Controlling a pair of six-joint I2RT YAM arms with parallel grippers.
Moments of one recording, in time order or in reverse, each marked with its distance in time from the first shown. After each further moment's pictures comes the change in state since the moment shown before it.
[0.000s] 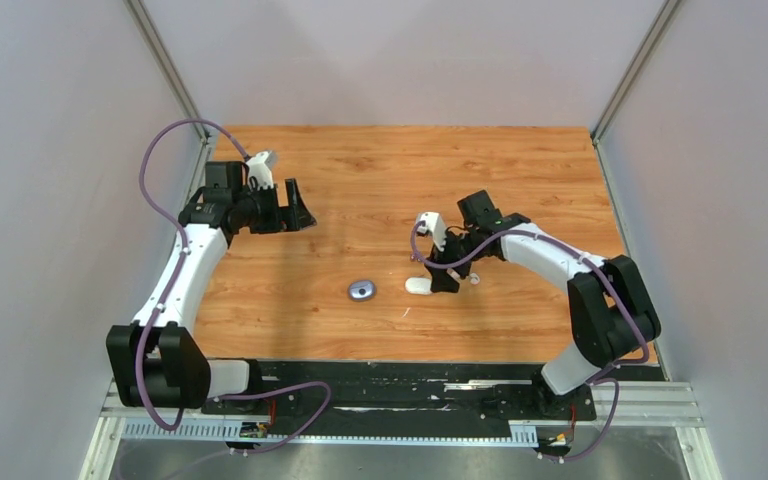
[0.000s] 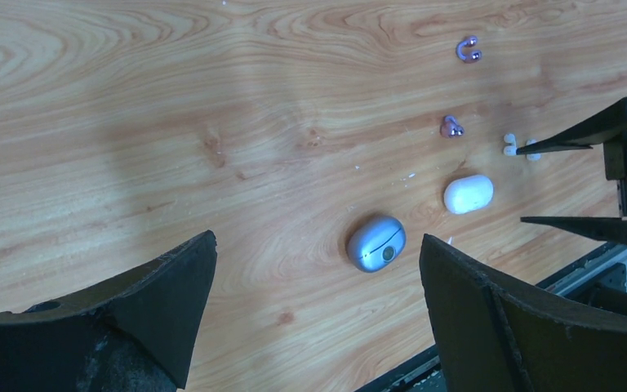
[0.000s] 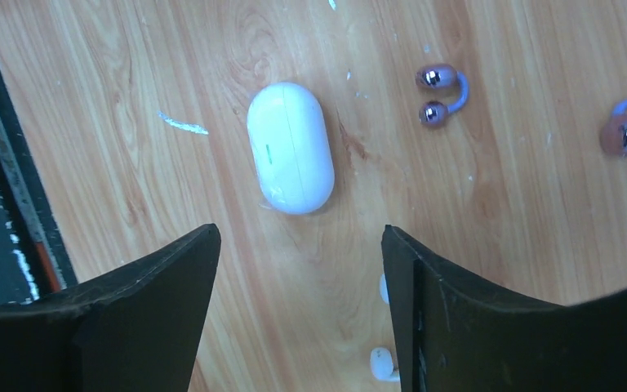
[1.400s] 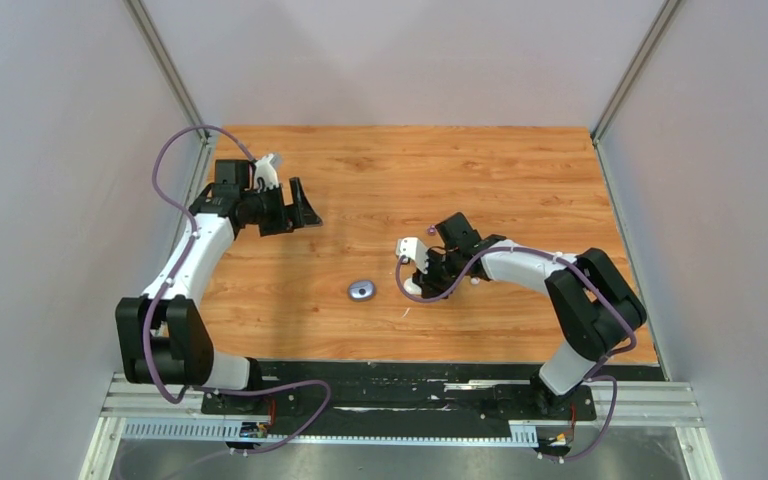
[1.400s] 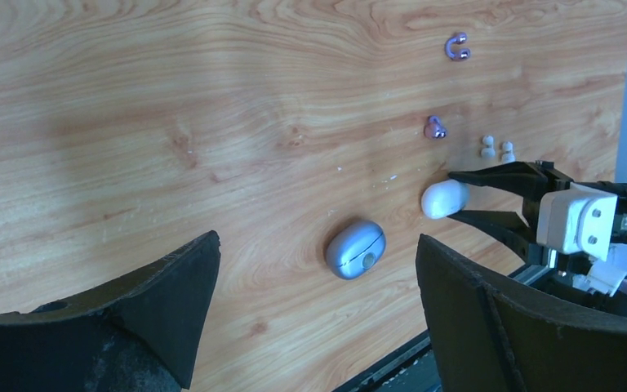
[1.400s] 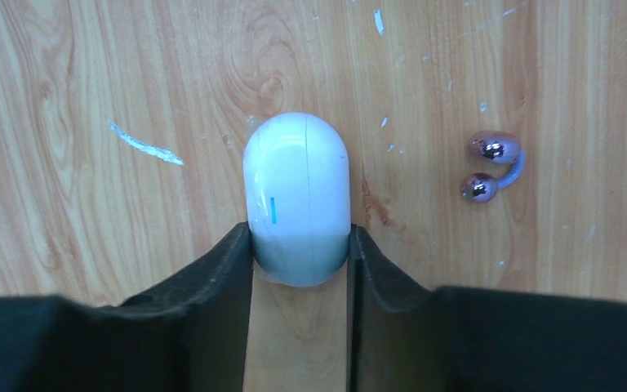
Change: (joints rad) left arm 0.000 0.102 0.001 0.032 0.053 -0.077; right arm 0.162 0.060 -0.140 0.268 0.144 -0.103
